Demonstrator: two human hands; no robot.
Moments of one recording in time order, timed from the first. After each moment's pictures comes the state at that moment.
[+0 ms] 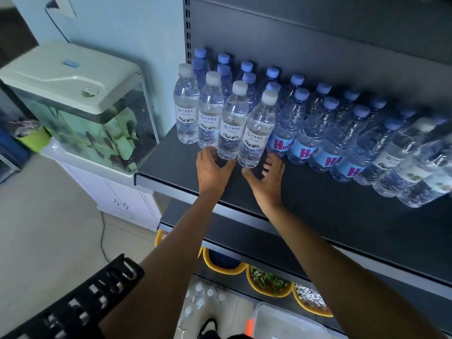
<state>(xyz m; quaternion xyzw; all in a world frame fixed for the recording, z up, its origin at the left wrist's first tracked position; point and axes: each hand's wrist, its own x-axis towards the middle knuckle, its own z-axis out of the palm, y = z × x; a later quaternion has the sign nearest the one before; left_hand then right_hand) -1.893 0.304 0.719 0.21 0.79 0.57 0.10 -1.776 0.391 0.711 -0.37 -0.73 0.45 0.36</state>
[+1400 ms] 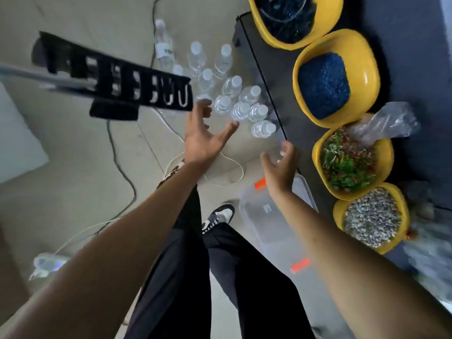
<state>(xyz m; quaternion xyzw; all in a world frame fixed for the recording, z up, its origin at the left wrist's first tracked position) -1.595 0.026 0.146 -0.18 0.81 0.55 0.08 -1.536 0.211 0.132 -0.35 -0.84 0.39 -0.10</state>
